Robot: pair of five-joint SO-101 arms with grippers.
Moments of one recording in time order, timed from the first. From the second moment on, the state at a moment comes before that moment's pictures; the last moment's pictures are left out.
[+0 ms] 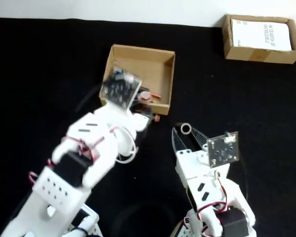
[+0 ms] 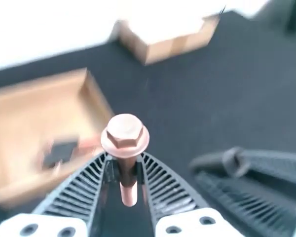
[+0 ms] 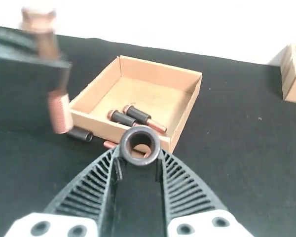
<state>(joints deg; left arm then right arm) 29.7 -58.6 46.8 38.4 5.0 -22.5 -104.3 73.7 55.4 0.7</state>
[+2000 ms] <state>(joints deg) 42.2 -51.9 49.5 22.3 11.4 -22.5 -103.6 82.7 55.5 11.1</state>
